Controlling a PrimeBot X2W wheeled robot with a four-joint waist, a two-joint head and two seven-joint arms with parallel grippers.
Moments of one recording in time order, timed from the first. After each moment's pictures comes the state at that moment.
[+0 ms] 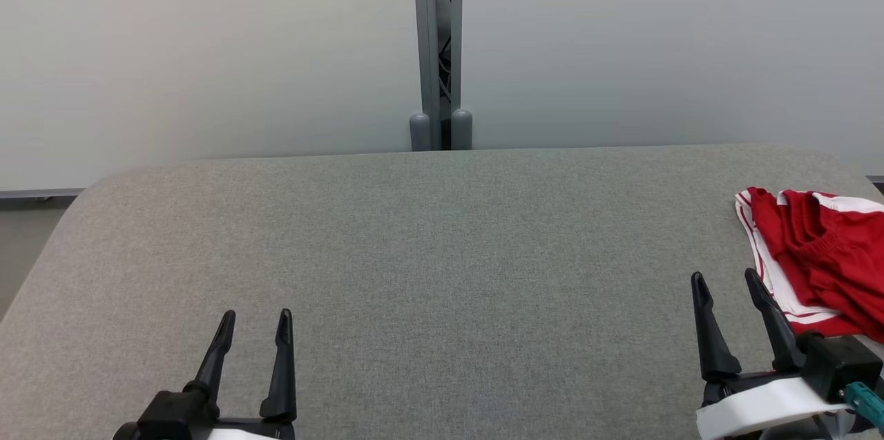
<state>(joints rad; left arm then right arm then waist) 0.10 0.05 -0.10 0.11 -0.23 0.02 -0.26 -0.02 -0.05 0.01 0.21 0.19 0.13 -0.26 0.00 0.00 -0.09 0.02</state>
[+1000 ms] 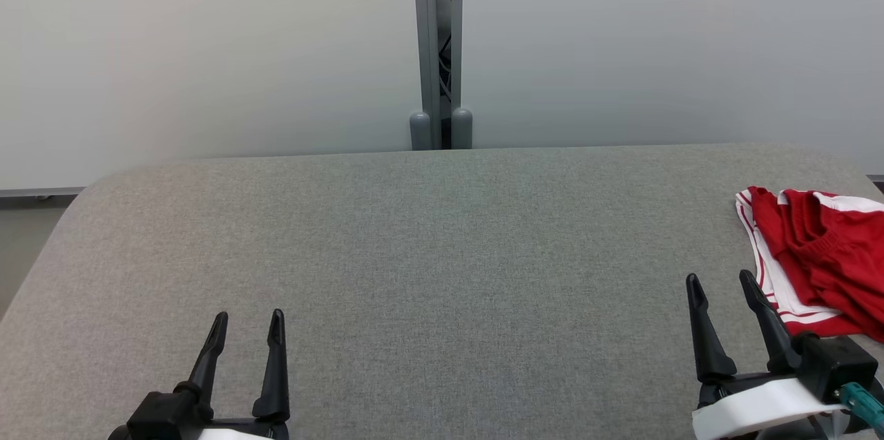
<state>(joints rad) 0.10 0.05 -0.08 0.12 -0.25 0.01 -0.26 -0.03 -0.05 0.02 0.21 0.20 0.13 -0.26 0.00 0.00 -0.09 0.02</state>
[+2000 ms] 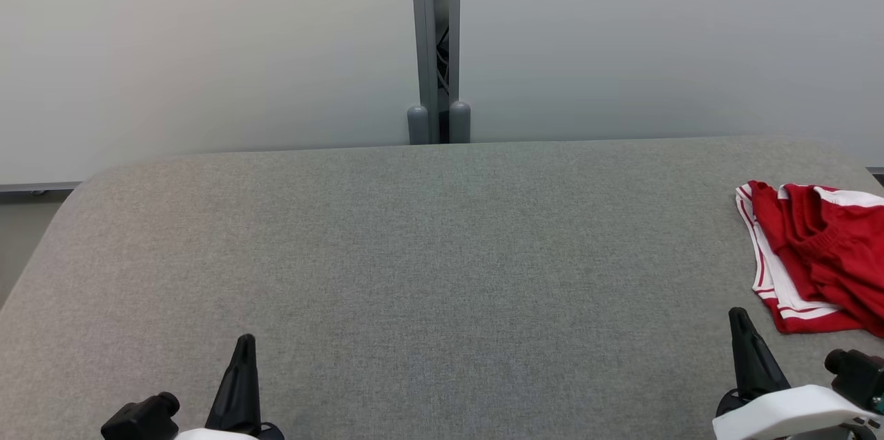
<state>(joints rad) 0.09 0.04 -0.07 0.22 -0.56 -0.02 -0.20 -0.01 -0.03 -0.03 0.30 0.50 0.13 -0.14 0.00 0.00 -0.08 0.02</state>
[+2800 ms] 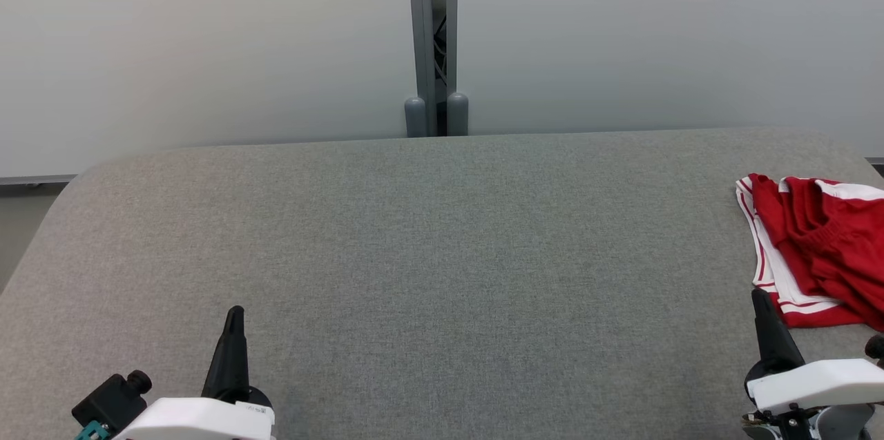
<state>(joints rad) 0.01 0.04 -0.06 0.24 -0.91 -0.06 -0.14 -0.07 -0.04 -0.11 0.31 0.85 0.13 -0.01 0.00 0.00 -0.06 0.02</state>
